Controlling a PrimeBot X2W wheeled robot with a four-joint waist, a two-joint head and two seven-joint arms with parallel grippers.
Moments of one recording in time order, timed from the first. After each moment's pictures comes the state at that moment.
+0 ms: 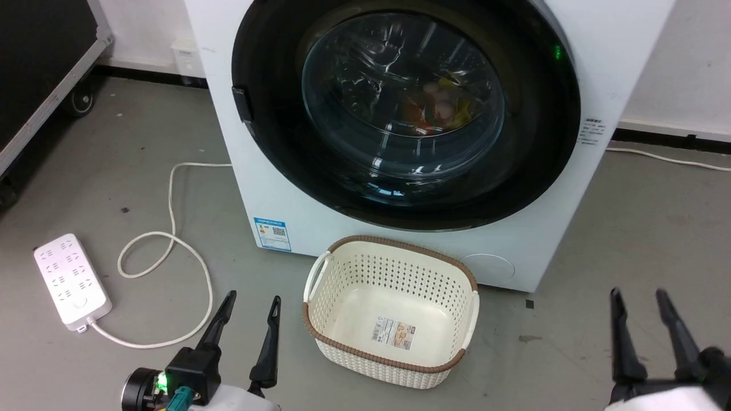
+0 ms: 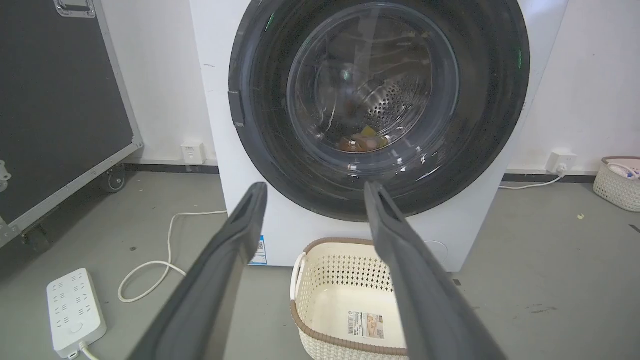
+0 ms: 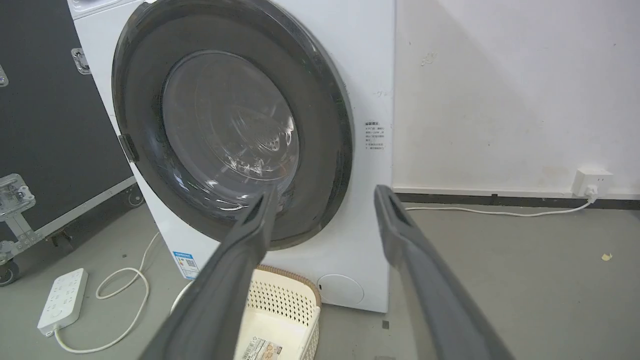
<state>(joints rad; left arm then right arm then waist) 0.00 0.09 -0.10 0.13 -0.10 -0.09 -0.26 0.06 -0.06 -0.13 0.02 0.18 0.13 -0.24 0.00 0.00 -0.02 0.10</state>
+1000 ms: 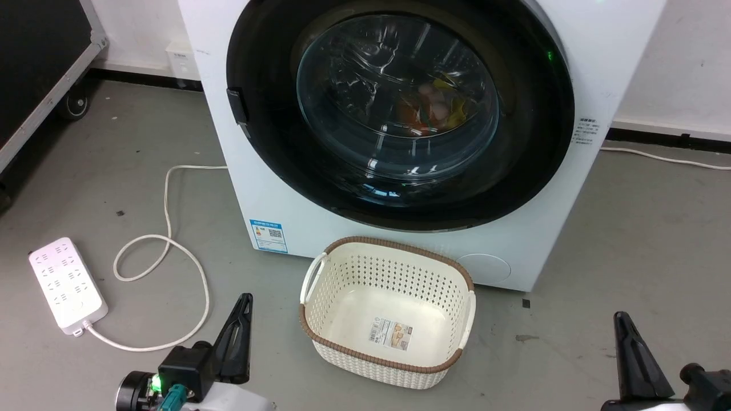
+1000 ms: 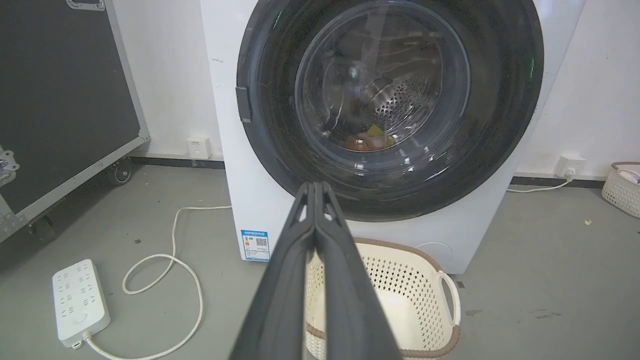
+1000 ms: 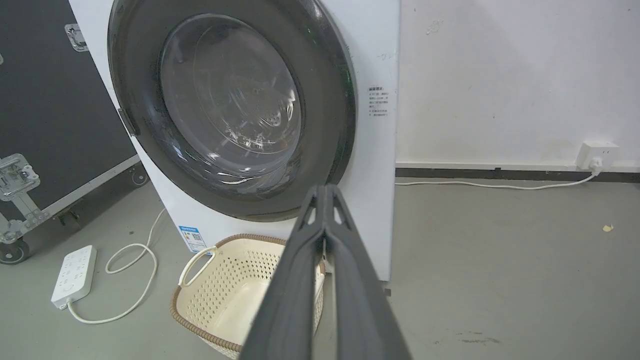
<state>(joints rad) 0.00 0.09 -0.09 0.13 -0.12 -0.07 -0.24 0.11 -0.05 -0.09 0.06 0.17 0.13 -0.24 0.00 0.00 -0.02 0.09</state>
